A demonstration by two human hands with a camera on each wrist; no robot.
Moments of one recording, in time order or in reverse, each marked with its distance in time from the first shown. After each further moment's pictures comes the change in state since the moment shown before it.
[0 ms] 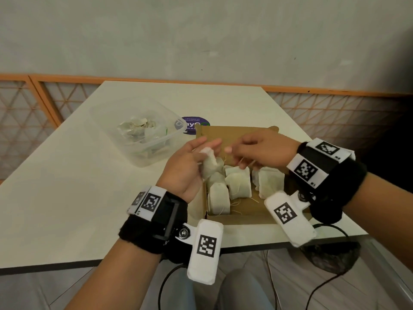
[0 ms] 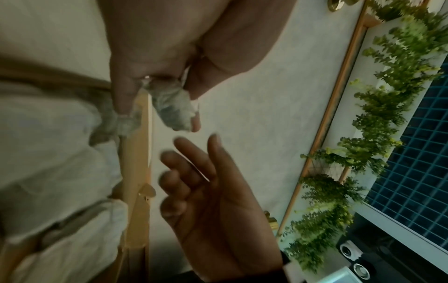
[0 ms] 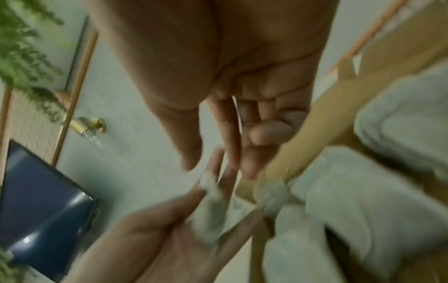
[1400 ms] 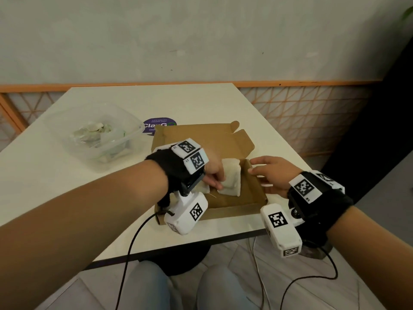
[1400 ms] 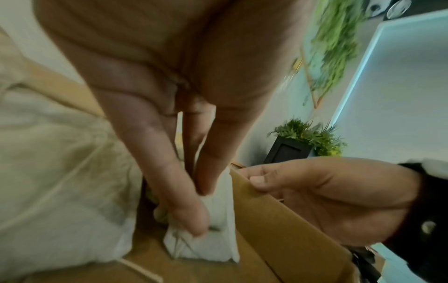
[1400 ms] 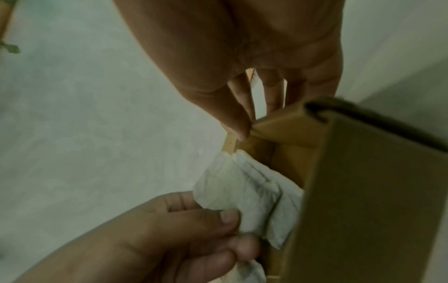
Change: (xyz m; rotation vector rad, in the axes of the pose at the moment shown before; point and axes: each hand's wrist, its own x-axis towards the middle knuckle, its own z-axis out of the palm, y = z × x) left_hand 0.050 -0.049 0.098 1.385 -0.252 -0.512; right_hand -0.042 0.110 -0.045 0.515 0.256 0.435
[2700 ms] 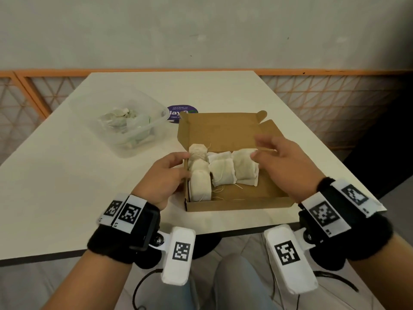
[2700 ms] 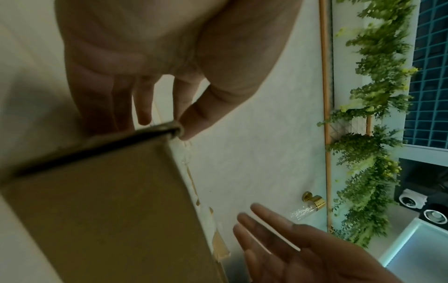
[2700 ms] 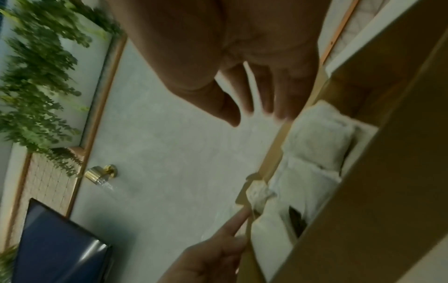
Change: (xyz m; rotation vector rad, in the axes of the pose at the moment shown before) left_hand -0.052 -0.126 -0.013 -0.829 0.438 0.195; right_hand -0.052 -0.017 0.056 -0.231 0.051 -0.404
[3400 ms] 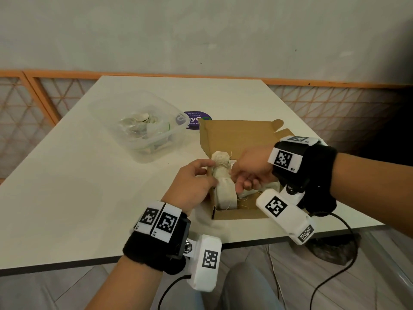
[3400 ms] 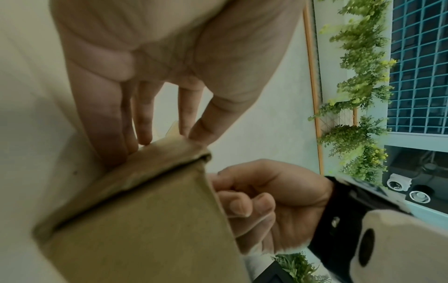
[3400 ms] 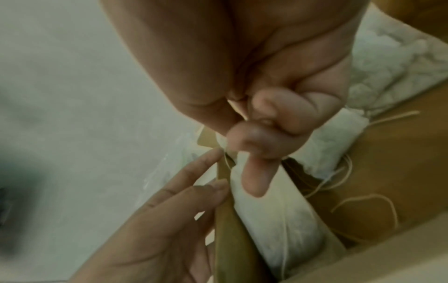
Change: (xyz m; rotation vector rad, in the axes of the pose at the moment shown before) left_hand 0.002 -0.002 -0.005 0.044 -0.051 0.055; right_hand 0.071 -0.039 0.068 -0.398 -0.725 0.586
